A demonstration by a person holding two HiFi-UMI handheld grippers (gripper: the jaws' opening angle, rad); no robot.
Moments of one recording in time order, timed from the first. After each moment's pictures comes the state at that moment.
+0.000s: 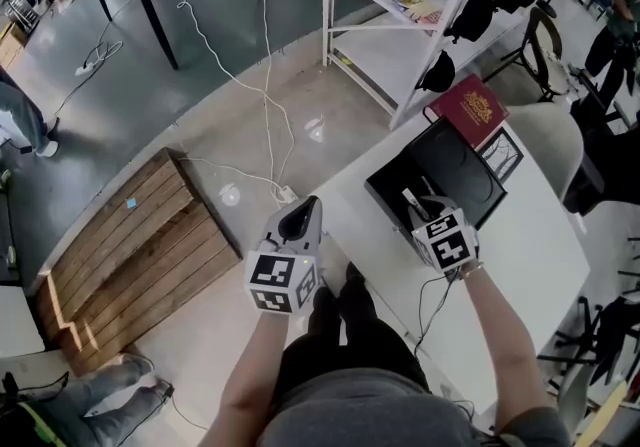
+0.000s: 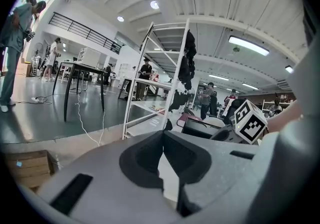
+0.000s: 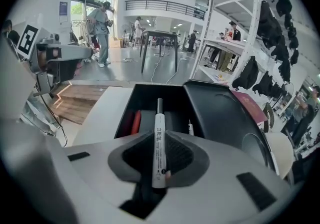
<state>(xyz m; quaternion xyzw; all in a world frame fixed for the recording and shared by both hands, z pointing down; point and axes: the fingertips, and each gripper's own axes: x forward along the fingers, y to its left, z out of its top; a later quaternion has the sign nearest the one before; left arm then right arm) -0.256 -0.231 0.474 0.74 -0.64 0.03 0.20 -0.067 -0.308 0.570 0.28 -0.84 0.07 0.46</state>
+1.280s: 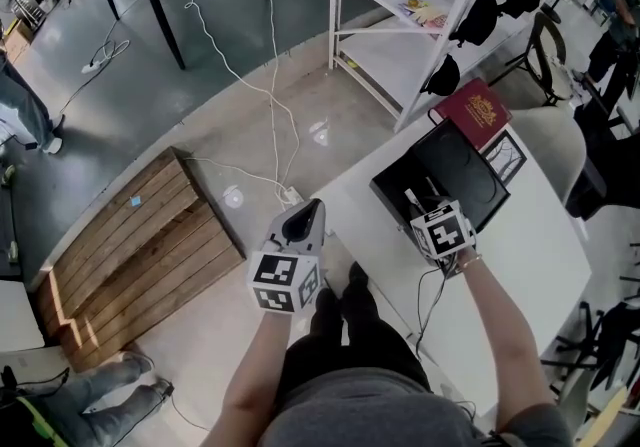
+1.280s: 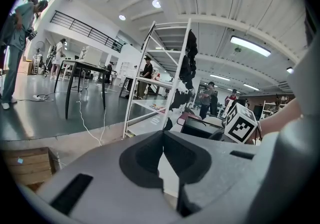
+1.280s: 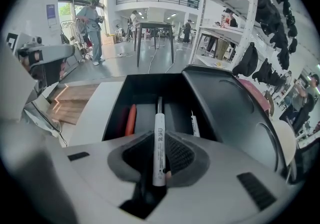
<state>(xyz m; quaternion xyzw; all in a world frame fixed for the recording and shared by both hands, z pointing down) -0.258 -0.221 0.479 0.74 -0.64 0.03 0.21 -0.066 -0.315 0.593 0.29 -0.81 0.12 0.49</state>
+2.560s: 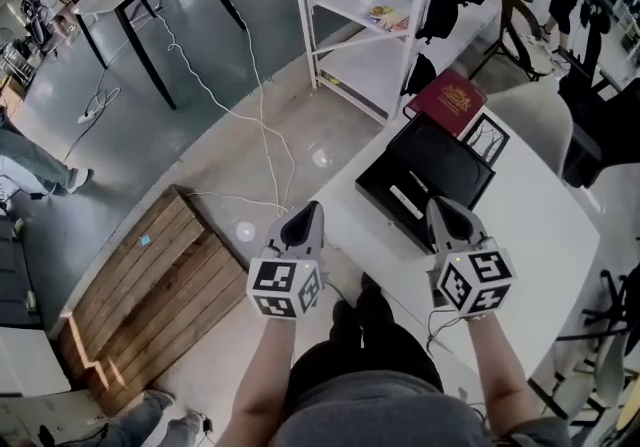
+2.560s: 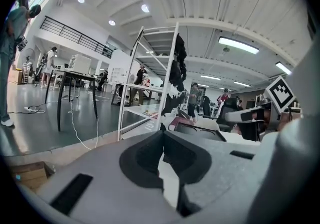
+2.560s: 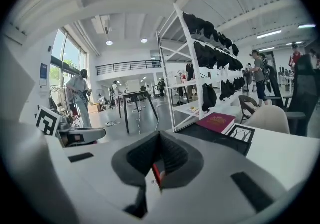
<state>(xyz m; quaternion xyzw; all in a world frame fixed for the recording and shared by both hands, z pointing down) -0.234 -0.223 0.442 0.77 -0.62 0.04 0.16 -0.041 -0.263 0.412 0.44 -0.88 0.15 0.12</state>
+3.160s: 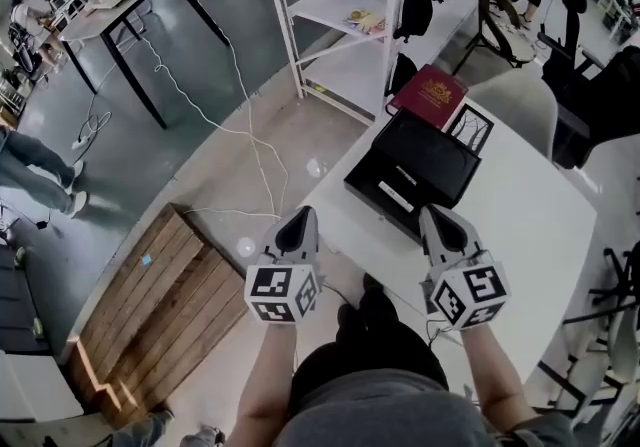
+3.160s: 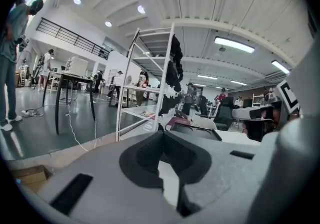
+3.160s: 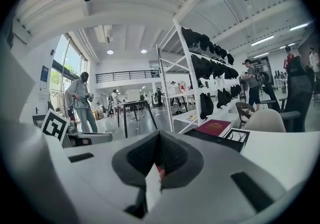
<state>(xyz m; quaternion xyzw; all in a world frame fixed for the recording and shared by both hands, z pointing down) -0.225 -0.213 0.435 0.78 -0.61 0.04 0.15 -0.030 -0.226 0.392 0.46 -0.88 0.12 0.06</state>
